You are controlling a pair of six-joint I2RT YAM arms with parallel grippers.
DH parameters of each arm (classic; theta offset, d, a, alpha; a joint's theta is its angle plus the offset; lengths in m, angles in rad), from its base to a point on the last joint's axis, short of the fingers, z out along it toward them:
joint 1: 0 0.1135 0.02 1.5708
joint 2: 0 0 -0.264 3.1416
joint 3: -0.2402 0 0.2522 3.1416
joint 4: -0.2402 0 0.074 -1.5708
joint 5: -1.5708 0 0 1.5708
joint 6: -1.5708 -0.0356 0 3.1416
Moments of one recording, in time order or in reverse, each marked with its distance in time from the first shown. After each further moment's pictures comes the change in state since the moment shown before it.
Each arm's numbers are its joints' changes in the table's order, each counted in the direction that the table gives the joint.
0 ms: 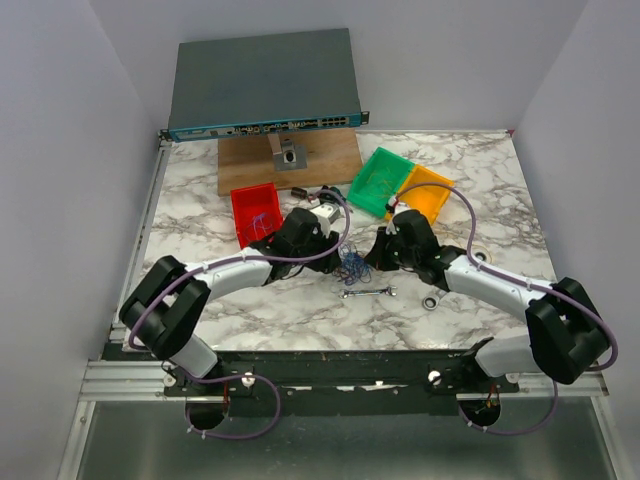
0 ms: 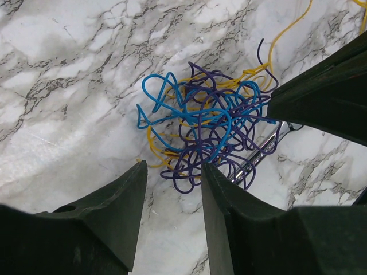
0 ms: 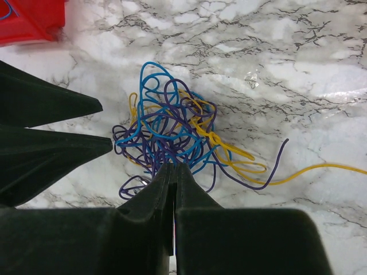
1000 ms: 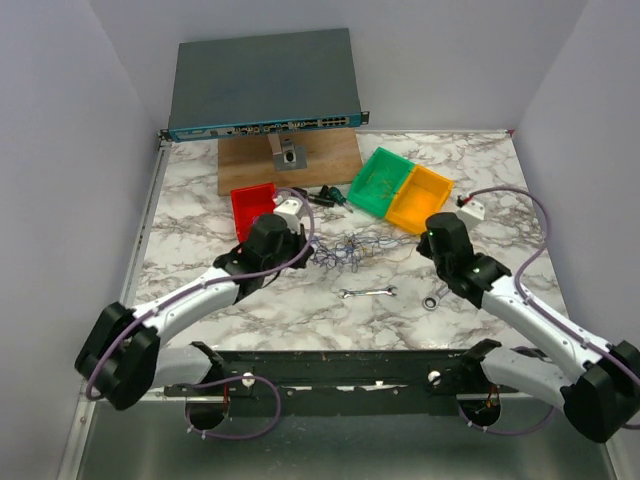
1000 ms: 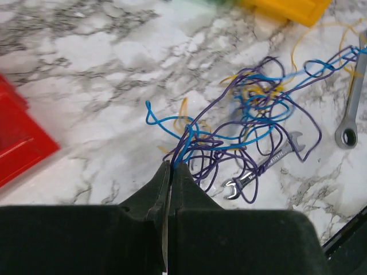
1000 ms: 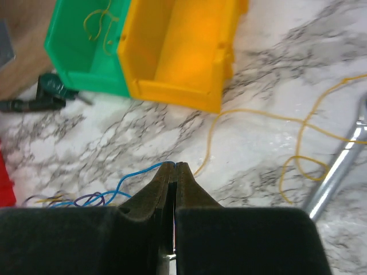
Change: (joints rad) left arm 0.043 0.263 0.131 -0.018 0.127 0.054; right arm -0.048 0.311 0.010 -0.220 -0.614 -0.227
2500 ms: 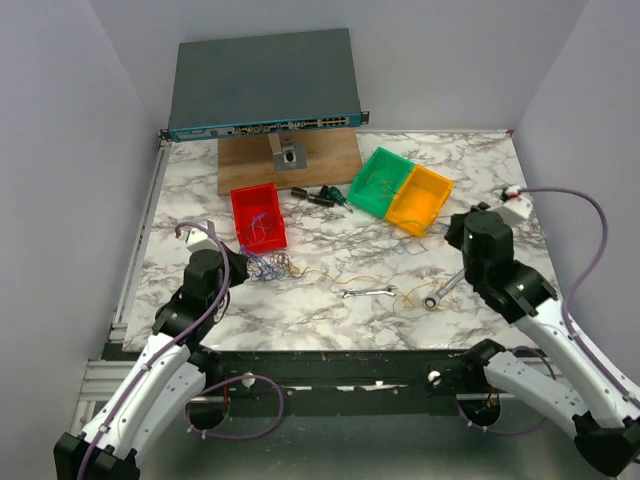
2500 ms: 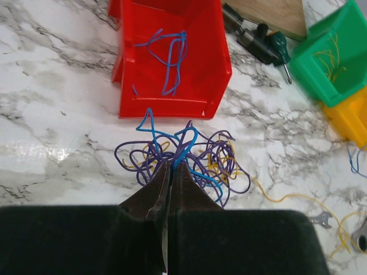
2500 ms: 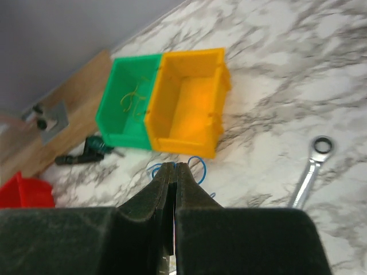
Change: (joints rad) left arm 0.277 0.720 0.257 -0.349 0.327 0.275; right arm -0.012 0.303 -0.142 -0.215 -0.248 0.013
